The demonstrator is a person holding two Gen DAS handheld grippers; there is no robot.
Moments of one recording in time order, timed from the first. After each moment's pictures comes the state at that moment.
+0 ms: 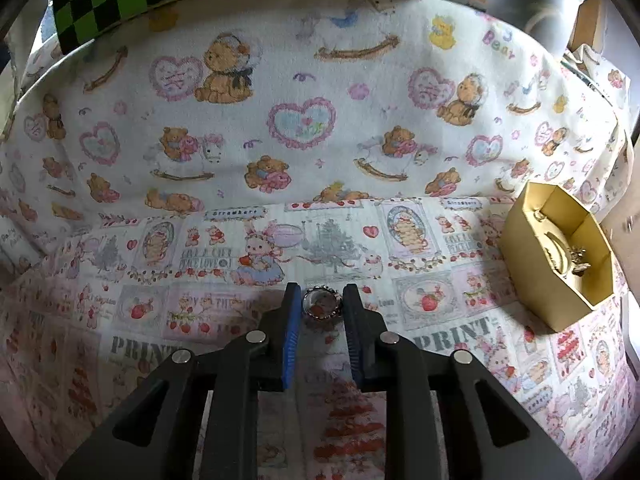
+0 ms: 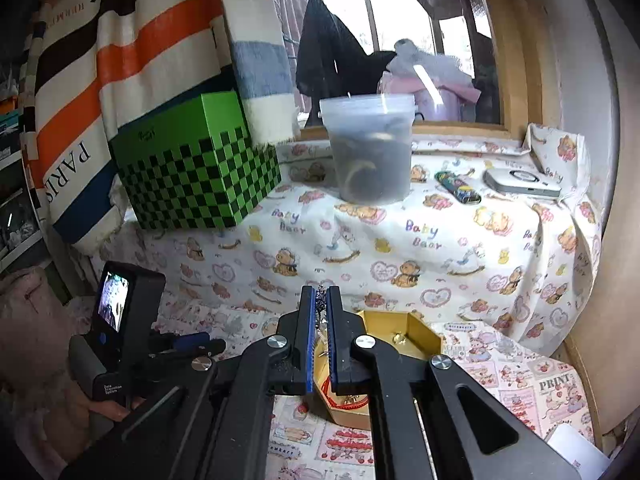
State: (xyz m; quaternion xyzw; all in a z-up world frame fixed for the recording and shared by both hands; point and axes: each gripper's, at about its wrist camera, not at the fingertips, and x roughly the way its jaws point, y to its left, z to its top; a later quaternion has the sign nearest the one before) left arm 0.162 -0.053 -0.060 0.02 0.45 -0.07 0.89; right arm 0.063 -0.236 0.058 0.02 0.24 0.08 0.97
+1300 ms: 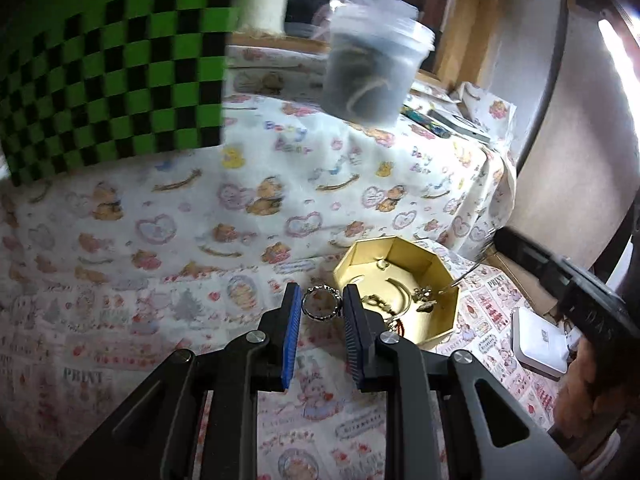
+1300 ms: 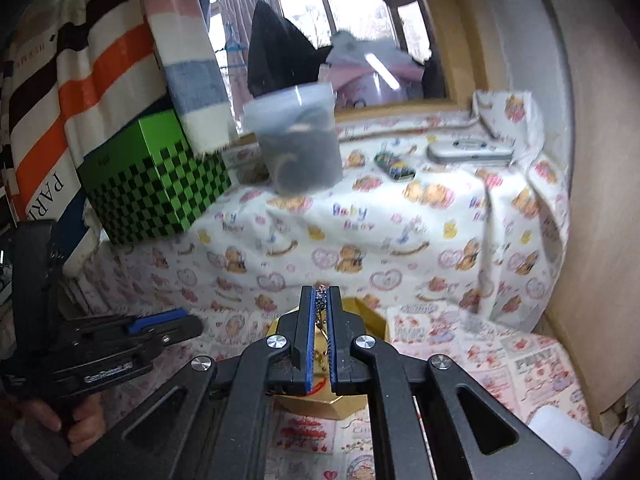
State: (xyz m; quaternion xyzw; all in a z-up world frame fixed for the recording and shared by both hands) left arm 0.127 -0.115 0.012 -0.01 0.37 -0.22 0.90; right arm 0.068 -0.291 0.038 0.08 0.27 0.06 0.96
